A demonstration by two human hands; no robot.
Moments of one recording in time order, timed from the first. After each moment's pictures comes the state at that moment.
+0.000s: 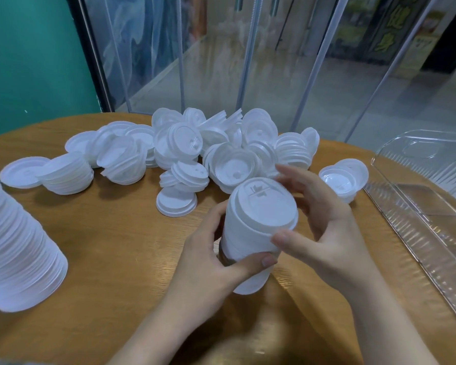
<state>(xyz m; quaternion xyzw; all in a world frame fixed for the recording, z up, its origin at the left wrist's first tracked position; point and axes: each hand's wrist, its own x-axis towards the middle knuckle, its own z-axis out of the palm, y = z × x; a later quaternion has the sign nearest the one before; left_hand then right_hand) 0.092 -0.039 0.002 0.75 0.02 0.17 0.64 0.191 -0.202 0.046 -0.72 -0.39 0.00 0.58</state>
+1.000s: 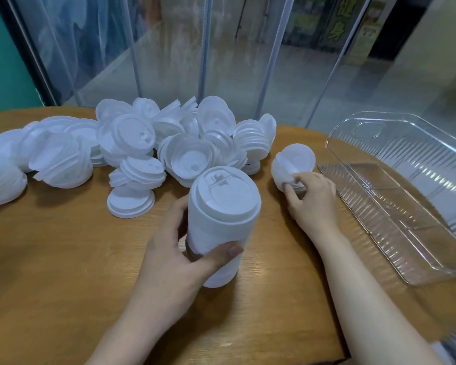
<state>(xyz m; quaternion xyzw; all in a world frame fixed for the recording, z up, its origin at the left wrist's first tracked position) 0.101 -0.050 -0.001 0.74 0.02 0.17 0.65 0.304 -0.271 -0.039 -0.92 -0.14 -0.25 0.28</state>
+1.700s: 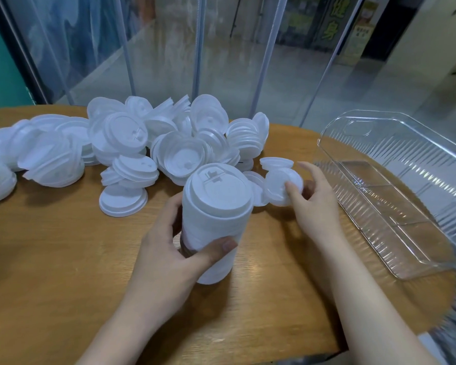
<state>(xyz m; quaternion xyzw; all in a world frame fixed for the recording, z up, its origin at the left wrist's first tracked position) 0.102 -0.053 0.000 0.73 0.02 0.17 0.66 0.268 -0.274 -0.013 -0.86 -0.09 -0.14 0.49</state>
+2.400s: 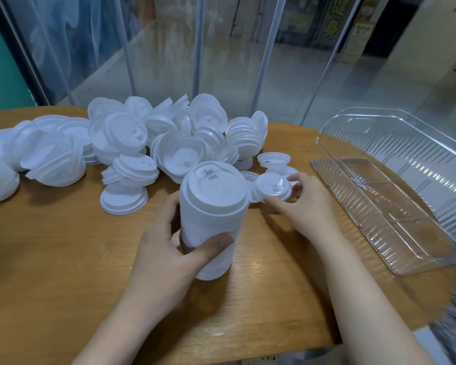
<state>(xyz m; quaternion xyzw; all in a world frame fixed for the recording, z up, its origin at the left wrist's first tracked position) 0.101 -0.054 0.001 0.74 0.02 0.18 0.65 0.267 -0.274 -0.015 -0.93 -0.06 -0.09 0.35</state>
